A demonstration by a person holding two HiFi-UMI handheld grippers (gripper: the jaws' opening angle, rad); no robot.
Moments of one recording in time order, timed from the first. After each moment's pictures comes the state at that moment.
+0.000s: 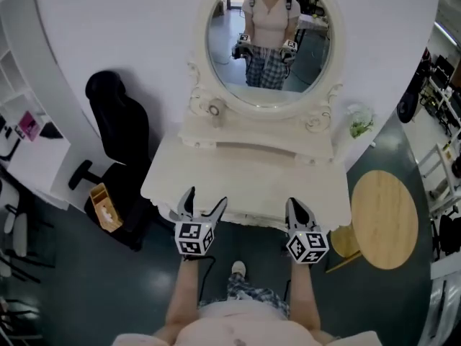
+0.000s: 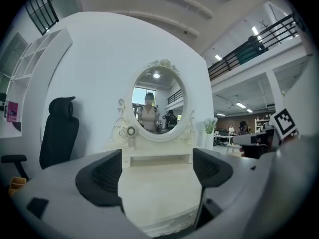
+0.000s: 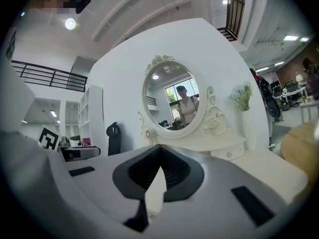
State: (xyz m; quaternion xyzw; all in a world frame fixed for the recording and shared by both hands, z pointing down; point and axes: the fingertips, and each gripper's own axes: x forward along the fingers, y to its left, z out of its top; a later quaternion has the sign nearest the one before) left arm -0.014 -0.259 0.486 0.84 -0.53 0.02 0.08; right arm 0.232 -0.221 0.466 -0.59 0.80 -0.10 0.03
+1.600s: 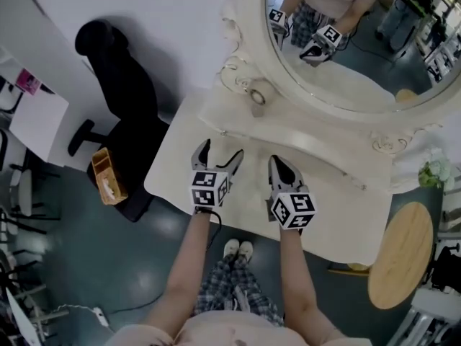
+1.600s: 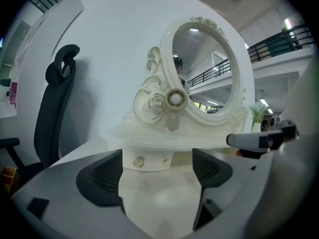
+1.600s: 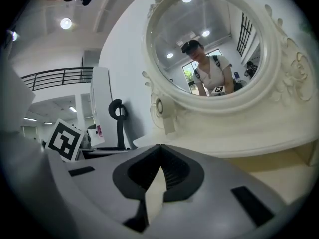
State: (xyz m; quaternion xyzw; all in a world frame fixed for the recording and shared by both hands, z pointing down) left arm -0.084 -0.533 0.611 0.79 -0.58 0.08 0.18; right arm 0.054 -0.509 0.566 -0.46 0.87 -0.16 -0.04
